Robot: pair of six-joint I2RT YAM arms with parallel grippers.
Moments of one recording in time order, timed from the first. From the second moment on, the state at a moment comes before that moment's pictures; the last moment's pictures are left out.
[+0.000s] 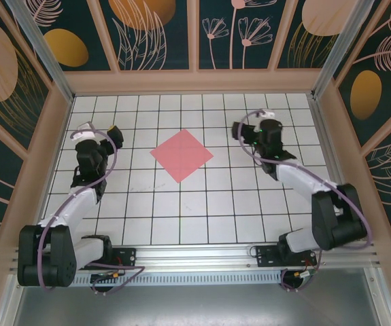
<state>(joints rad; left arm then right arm) -0.03 1.16 0.53 0.39 -0.15 -0.43 0.35 1.46 0.83 0.22 0.07 0.34</state>
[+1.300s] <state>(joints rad) -0.03 1.24 0.58 0.13 0.05 -0.61 0.72 1.64 0.83 -0.24 0.05 0.66</state>
